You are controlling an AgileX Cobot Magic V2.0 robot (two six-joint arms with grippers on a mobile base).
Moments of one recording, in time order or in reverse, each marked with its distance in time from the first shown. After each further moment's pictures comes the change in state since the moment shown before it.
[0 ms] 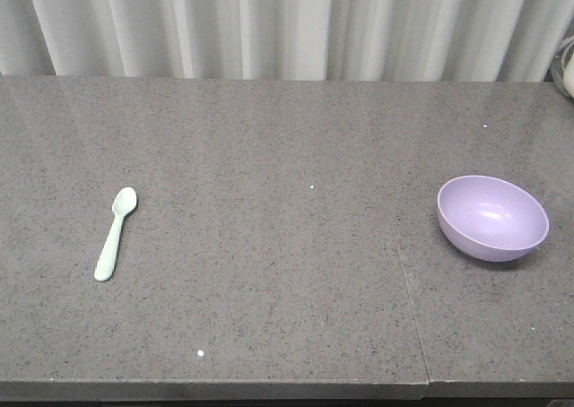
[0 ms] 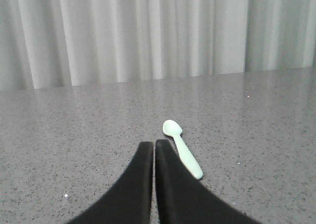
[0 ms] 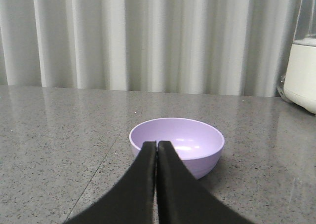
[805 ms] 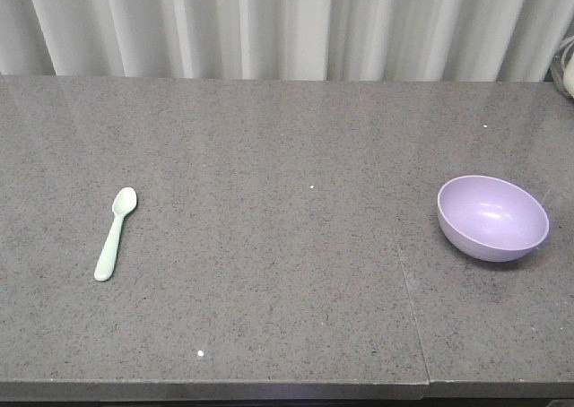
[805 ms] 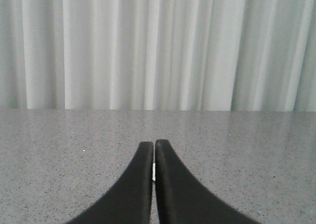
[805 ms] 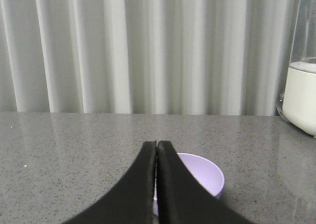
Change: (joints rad) left arm 0.000 0.085 -0.298 -0.110 0.185 0.000; right arm 0.000 0.070 -0.274 0.038 0.190 0.000
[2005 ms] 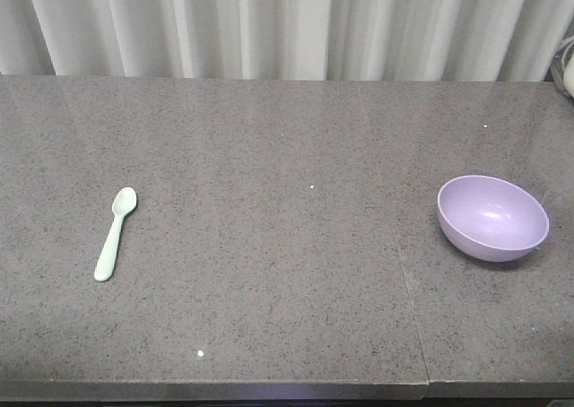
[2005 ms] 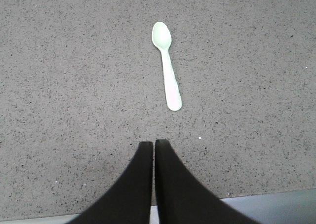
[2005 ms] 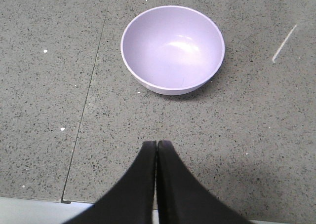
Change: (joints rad) left arm 0.000 0.764 -0.740 -0.003 0.810 0.000; right arm 0.000 0.737 -0.642 -0.014 0.756 0.000
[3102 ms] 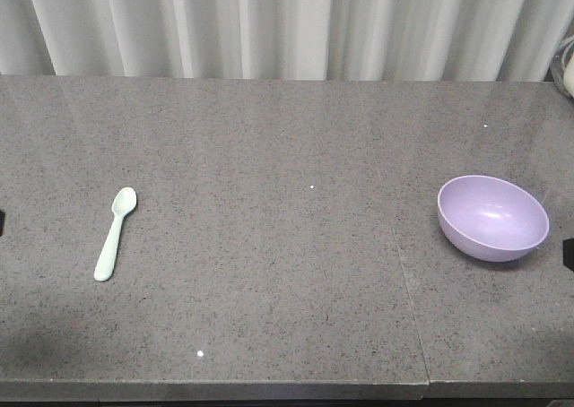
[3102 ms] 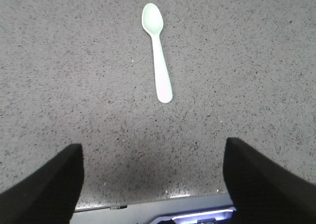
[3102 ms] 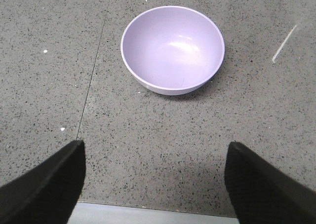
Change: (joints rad) left arm 0.000 0.168 -0.086 -0.043 0.041 0.000; right arm 0.000 0.000 0.000 0.000 0.000 0.000
